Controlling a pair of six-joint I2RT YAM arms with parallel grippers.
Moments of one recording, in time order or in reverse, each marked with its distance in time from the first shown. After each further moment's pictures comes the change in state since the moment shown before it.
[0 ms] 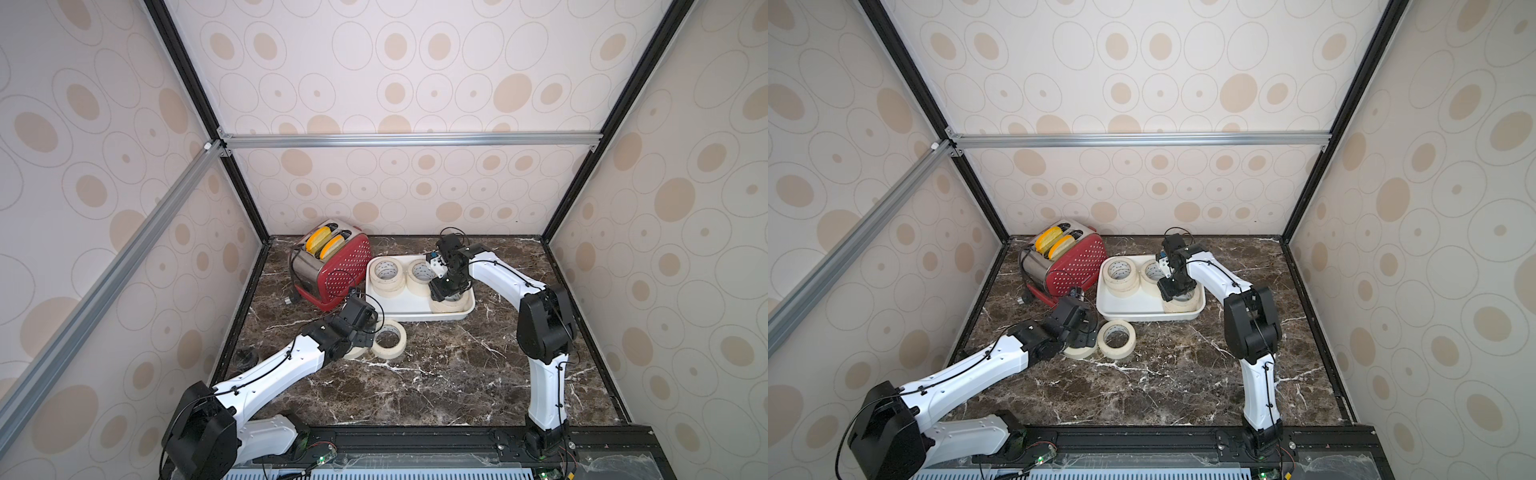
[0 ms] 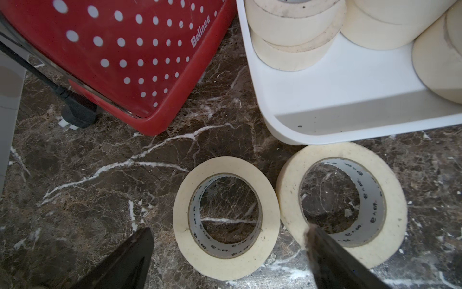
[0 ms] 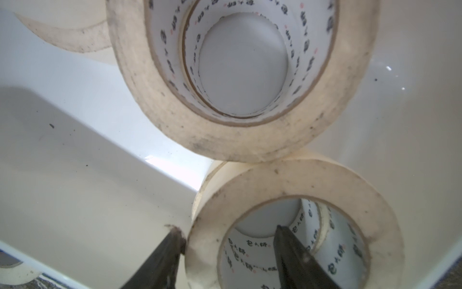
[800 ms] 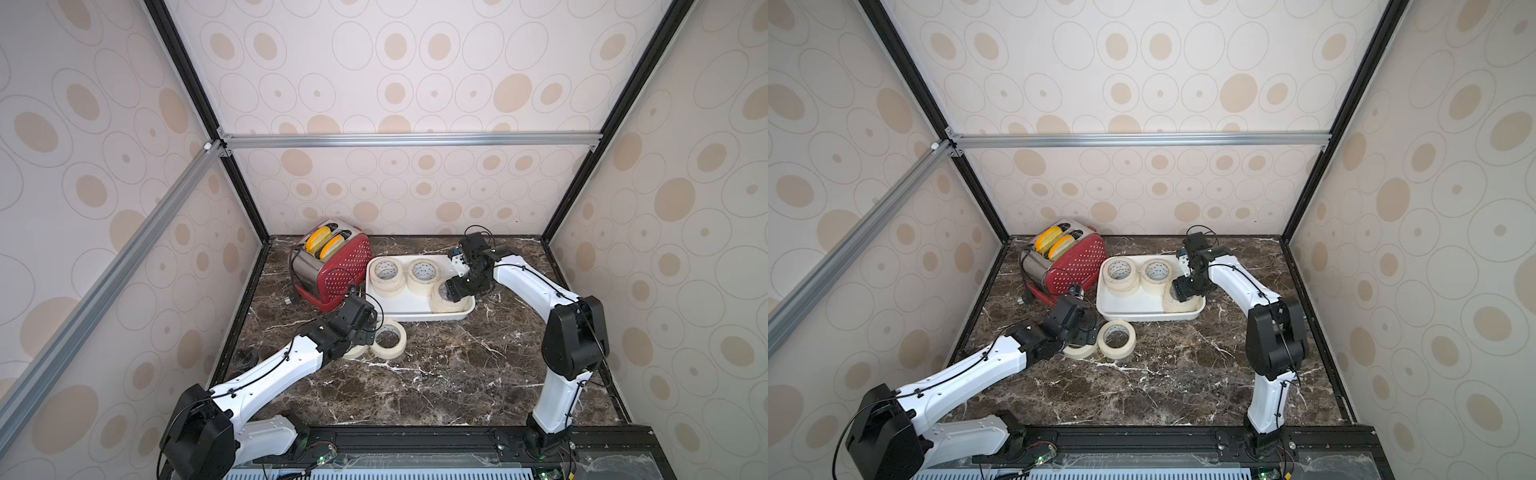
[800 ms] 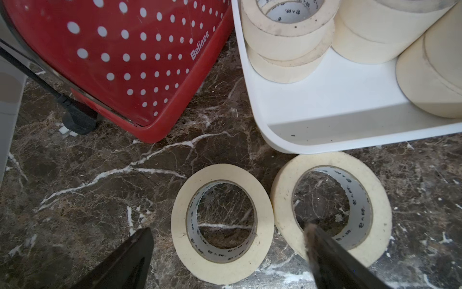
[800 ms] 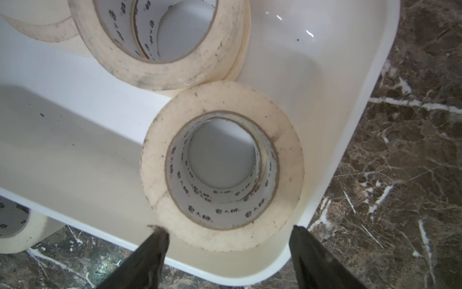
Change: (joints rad) left arm 0.000 -0.016 0.008 0.013 0.003 0.000; right arm -0.084 -0.192 -0.158 0.024 0.021 0.024
